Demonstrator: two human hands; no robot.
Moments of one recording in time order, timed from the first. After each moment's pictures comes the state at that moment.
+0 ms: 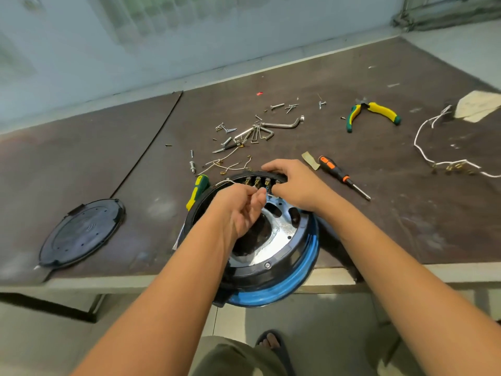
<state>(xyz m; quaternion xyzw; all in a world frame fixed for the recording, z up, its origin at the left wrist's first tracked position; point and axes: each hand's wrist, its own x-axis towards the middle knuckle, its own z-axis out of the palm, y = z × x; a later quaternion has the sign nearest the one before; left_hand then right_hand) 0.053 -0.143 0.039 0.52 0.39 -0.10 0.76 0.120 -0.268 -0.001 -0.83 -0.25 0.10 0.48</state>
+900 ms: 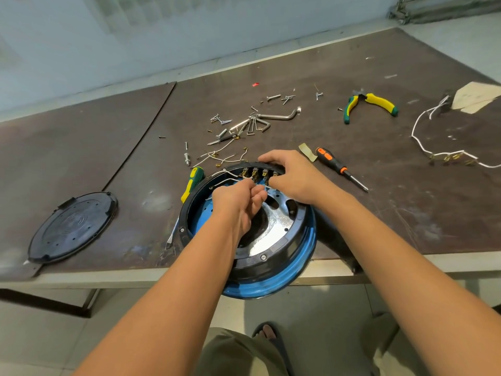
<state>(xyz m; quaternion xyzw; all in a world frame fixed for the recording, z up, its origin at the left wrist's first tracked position) 0.057 -0.149 0.012 0.55 0.41 0.01 0.72 0.124 -0.269 -0.009 -0.84 -0.26 0.09 0.48</state>
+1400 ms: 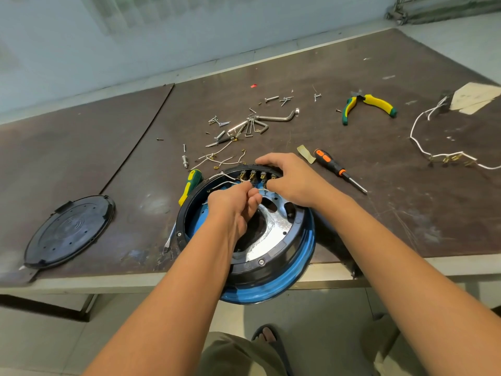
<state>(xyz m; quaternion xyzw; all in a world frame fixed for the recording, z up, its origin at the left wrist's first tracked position) 0.062 -0.141 0.010 0.55 0.42 -0.02 0.72 0.126 -0.269 -0.009 -0.84 -0.27 0.10 0.47</state>
